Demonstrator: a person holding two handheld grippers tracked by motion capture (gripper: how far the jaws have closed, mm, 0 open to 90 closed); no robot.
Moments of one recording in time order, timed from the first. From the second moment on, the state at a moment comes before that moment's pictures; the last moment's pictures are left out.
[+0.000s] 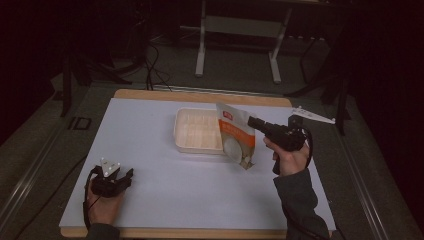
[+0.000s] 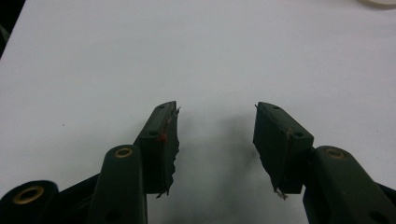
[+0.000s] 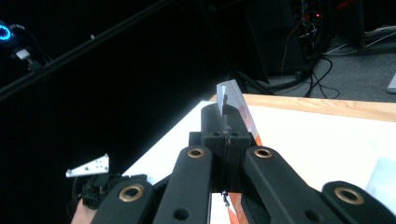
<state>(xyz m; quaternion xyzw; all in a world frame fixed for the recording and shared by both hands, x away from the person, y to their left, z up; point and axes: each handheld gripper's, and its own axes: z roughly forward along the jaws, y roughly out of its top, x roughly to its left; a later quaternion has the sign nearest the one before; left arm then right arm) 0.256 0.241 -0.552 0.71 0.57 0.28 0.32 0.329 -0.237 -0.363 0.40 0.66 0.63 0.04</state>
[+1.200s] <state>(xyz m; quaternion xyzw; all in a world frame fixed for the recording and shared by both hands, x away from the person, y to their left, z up) 0.256 0.242 -0.552 0.71 0.57 0.28 0.32 0.364 -0.219 -0.349 0.47 0.61 0.64 0.11</state>
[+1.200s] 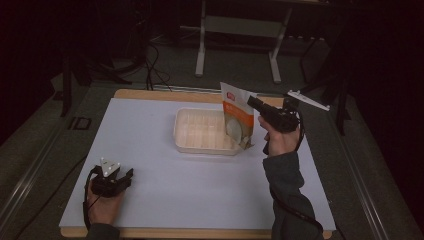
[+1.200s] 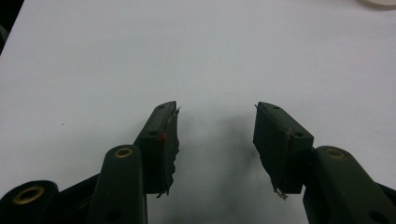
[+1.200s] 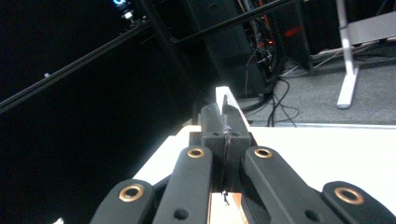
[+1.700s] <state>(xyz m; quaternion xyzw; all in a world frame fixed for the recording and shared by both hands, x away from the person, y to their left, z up) 0.257 0.242 -0.552 0.71 0.57 0.28 0.32 0.384 -0.210 -0.347 0.50 0.58 0.62 0.16</state>
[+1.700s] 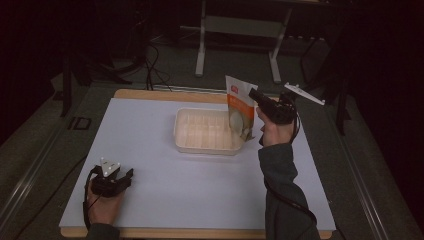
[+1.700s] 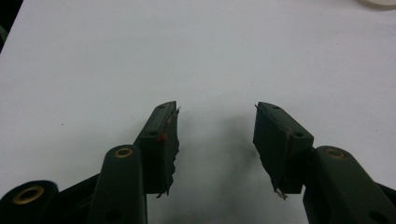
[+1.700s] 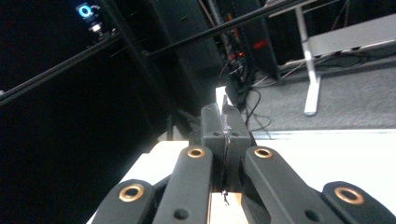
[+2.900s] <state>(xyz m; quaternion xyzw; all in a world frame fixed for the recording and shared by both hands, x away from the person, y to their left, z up) 0.256 0.242 -0.552 0.70 0.57 0.28 0.32 0.397 -0.185 -0.417 0.51 0.58 0.59 0.24</state>
